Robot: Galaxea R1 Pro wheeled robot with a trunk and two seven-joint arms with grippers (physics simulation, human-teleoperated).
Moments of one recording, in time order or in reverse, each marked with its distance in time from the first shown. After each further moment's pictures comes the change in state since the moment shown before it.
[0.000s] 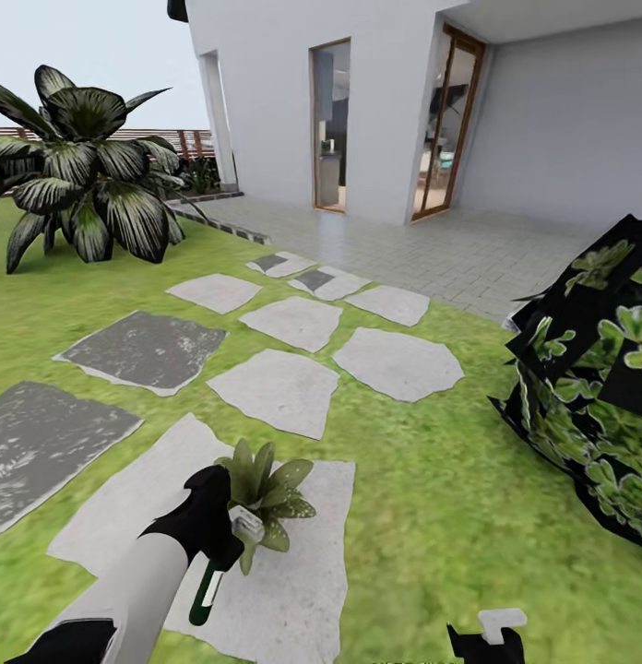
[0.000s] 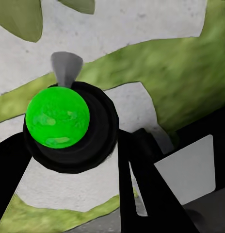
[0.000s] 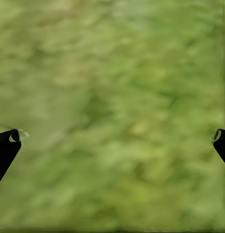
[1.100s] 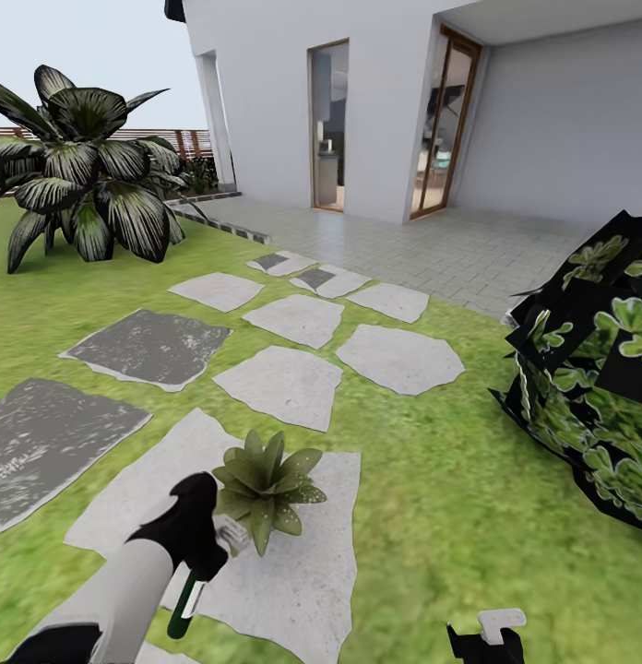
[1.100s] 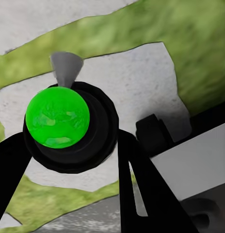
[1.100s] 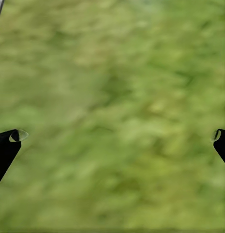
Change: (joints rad) left arm 0.015 0.050 -0.003 0.019 -0.006 -0.003 0.001; right arm 0.000 0.001 0.000 0.002 0.003 0.000 0.001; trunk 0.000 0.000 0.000
